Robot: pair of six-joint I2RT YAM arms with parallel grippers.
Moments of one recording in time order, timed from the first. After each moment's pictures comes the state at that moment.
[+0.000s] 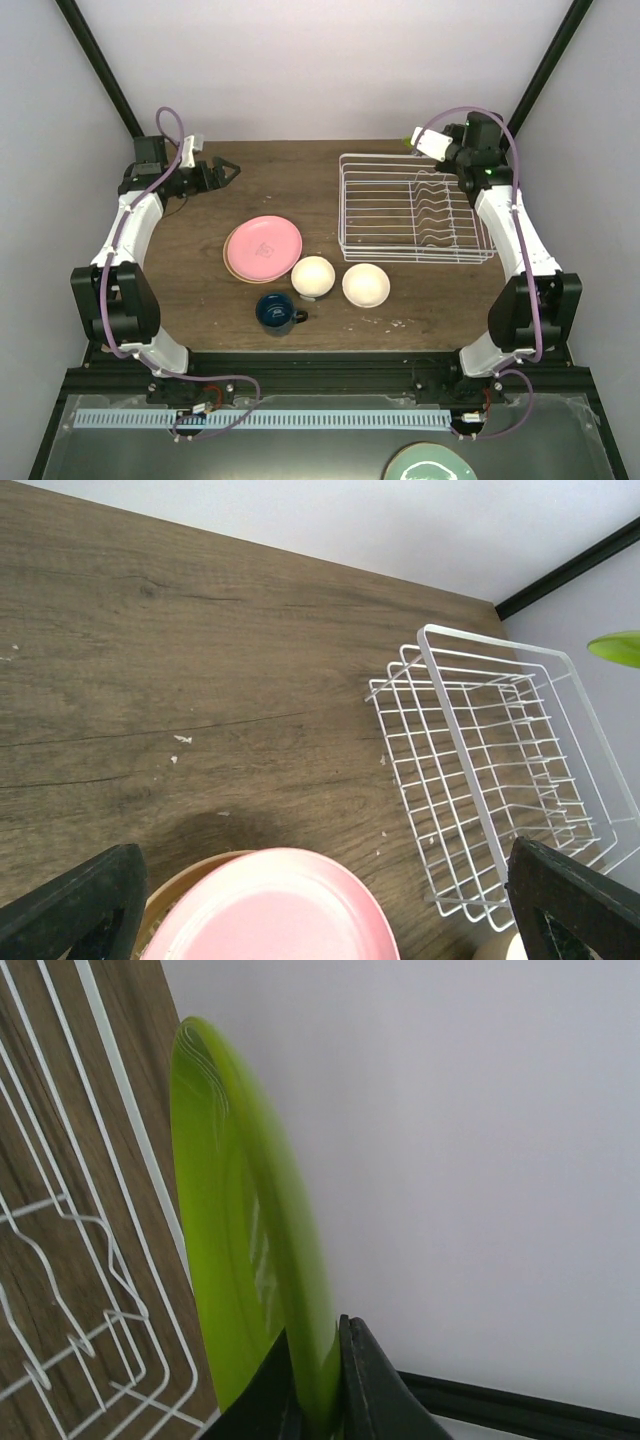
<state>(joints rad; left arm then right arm) 0.10 1.60 1.37 -0.48 0.74 -0.21 0.05 1.54 1.44 -0.30 -0.07 -1.31</state>
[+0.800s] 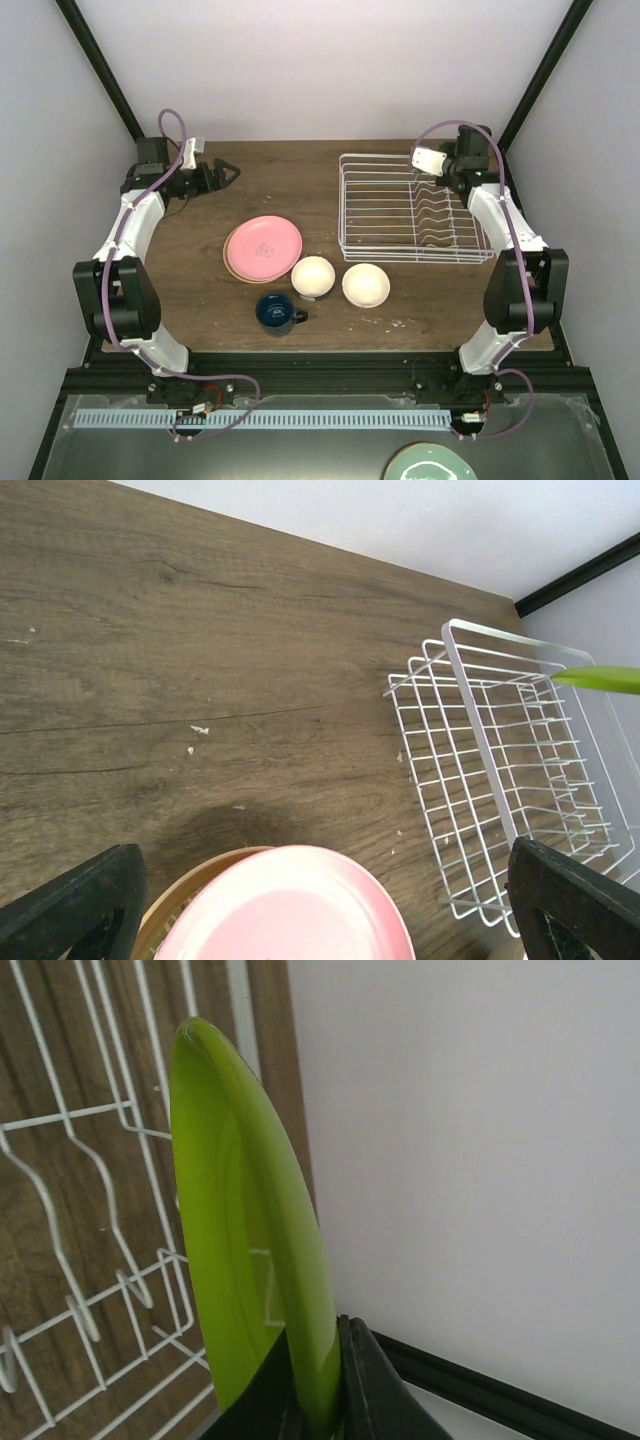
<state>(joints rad) 0.10 1.63 1.37 -0.48 0.72 -0.21 0.02 1.66 1.39 -0.27 0.00 -1.47</state>
